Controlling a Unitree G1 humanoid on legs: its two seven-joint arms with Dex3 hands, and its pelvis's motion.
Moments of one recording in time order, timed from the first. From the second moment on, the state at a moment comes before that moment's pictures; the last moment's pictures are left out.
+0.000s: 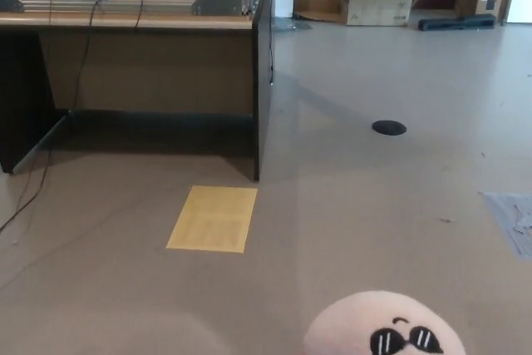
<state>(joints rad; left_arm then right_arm) -0.03 0.54 0.19 0.67 0.02 -0.26 -0.18 -0.24 -0.29 0.03 0.91 -0.23 -0.34 -0.12</state>
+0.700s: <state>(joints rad) -0.60 0.87 0.22 0.25 -0.20 -0.15 -0.52 -0.26 -0.27 0.03 0.97 -0.23 -0.48 -0.16</state>
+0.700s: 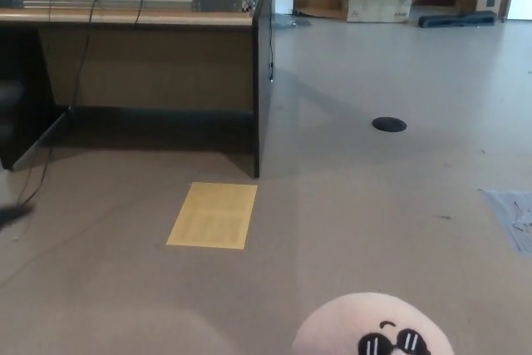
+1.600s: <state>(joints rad) -1.42 0.85 -0.41 -0.14 -0.21 0.18 -0.98 -0.27 -0.27 0.03 0.98 -0.23 -0.50 -0.16</state>
